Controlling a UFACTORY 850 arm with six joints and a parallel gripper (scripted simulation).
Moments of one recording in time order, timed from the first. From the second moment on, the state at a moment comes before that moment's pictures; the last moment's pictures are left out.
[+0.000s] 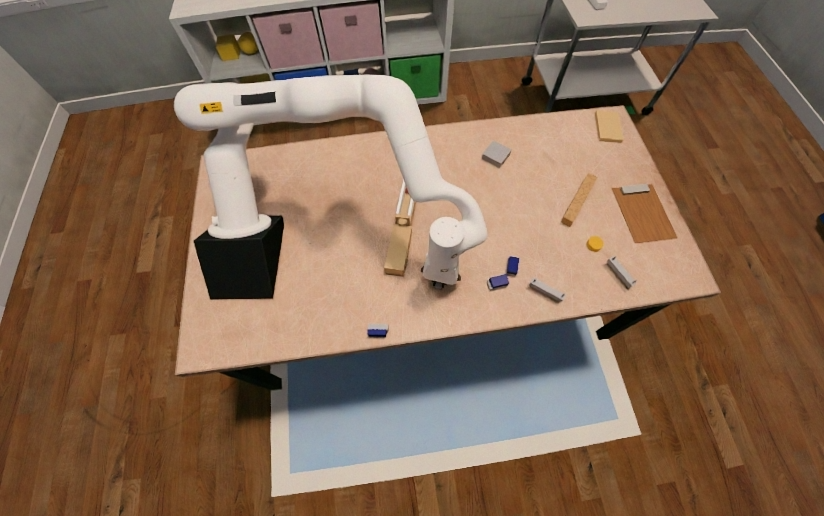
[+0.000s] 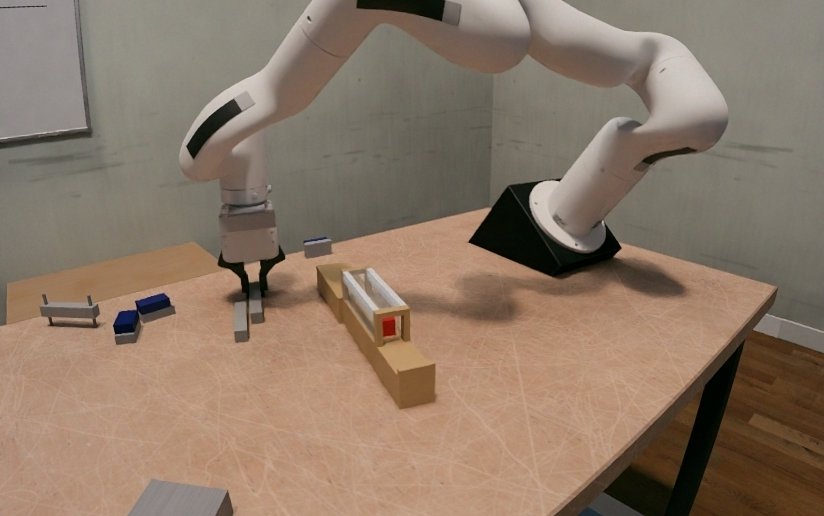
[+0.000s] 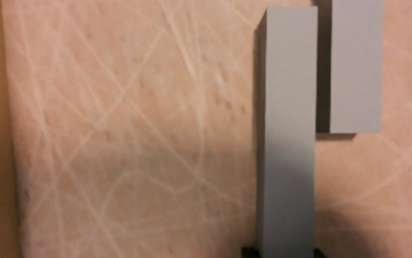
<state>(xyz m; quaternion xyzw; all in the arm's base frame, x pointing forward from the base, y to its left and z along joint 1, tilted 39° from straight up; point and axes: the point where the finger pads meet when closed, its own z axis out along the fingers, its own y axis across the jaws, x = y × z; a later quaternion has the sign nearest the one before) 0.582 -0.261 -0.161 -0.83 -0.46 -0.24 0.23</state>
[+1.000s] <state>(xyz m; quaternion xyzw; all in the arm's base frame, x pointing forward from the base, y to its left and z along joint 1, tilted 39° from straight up) 0.572 -0.299 -0.114 -0.83 -0.46 -0.24 0.23</state>
